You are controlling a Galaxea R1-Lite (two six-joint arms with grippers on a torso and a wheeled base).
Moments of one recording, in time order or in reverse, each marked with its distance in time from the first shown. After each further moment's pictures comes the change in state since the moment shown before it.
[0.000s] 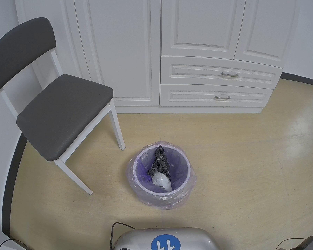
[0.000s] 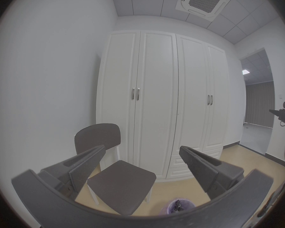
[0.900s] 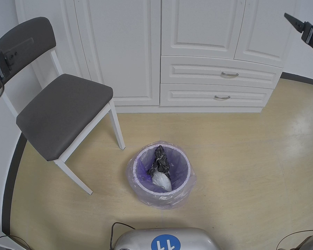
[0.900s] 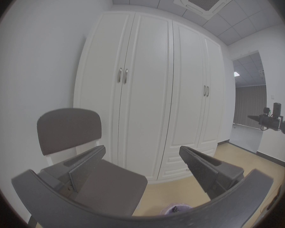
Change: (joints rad) left arm -0.146 0.387 0.310 -0.679 -0.004 0.008; right arm 0.093 0.495 0.080 -0.462 0.040 0.008
